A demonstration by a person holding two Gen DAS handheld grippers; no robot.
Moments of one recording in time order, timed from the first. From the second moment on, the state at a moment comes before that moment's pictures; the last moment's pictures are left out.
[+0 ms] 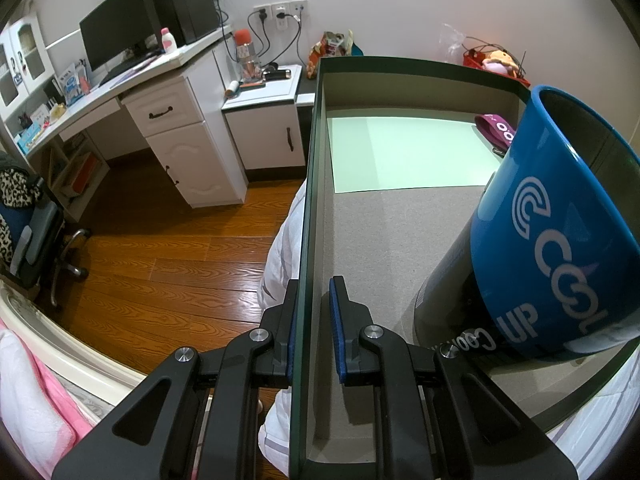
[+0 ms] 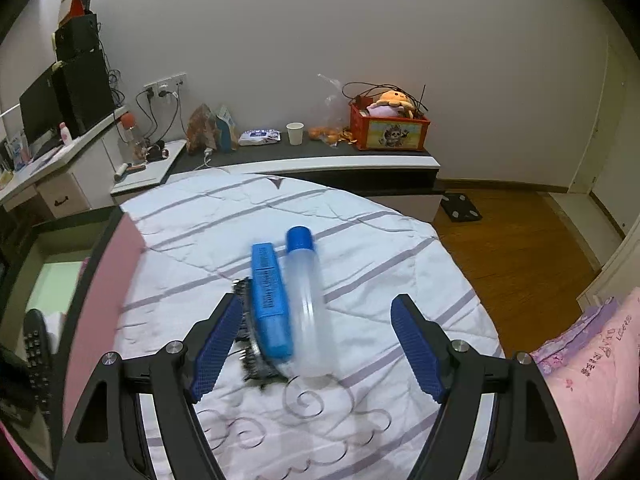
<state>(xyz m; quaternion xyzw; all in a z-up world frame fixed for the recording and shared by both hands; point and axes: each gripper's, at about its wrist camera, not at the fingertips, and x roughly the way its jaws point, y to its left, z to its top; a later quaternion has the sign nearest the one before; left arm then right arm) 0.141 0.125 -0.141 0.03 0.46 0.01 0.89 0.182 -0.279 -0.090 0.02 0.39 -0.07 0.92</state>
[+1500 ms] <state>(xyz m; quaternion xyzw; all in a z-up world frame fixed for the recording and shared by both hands) 0.142 0.124 -0.141 0.03 0.46 0.01 0.89 0.200 -0.255 -0.085 -0.02 0.41 -0.03 0.91</state>
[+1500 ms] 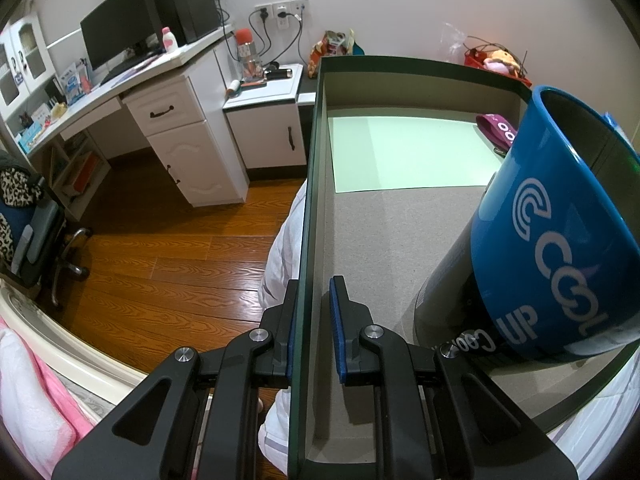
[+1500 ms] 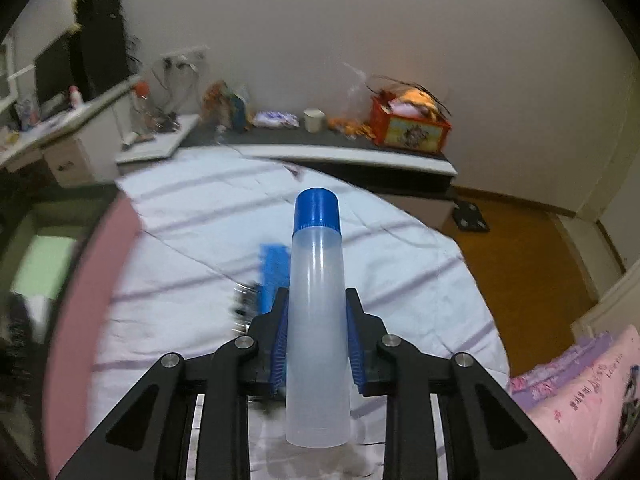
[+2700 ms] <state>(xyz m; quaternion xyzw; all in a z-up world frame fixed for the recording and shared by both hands) 0.141 0.125 -0.141 0.03 0.46 0.01 0.89 0.247 -0.056 -0.106 -0.07 0.47 0.22 0.85</state>
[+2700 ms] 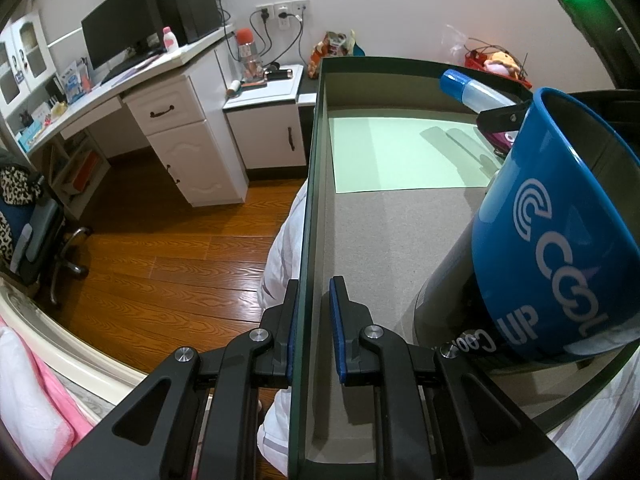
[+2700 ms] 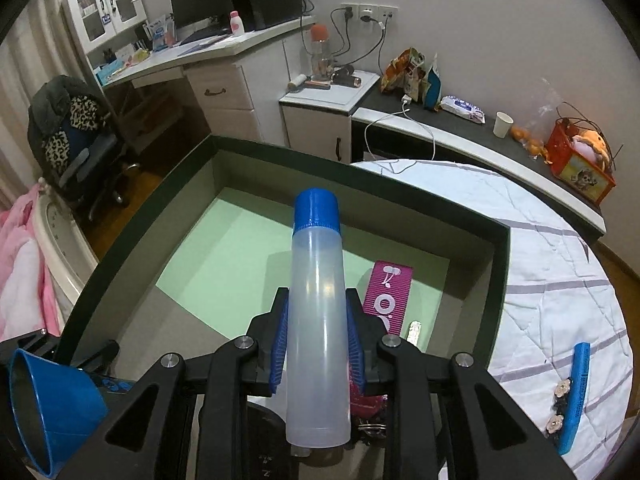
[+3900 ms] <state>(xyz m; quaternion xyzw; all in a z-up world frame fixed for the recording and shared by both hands) 0.141 0.125 -0.142 0.03 0.46 0.01 0.89 0.173 -0.174 -0.070 -0.03 0.42 0.15 0.89</state>
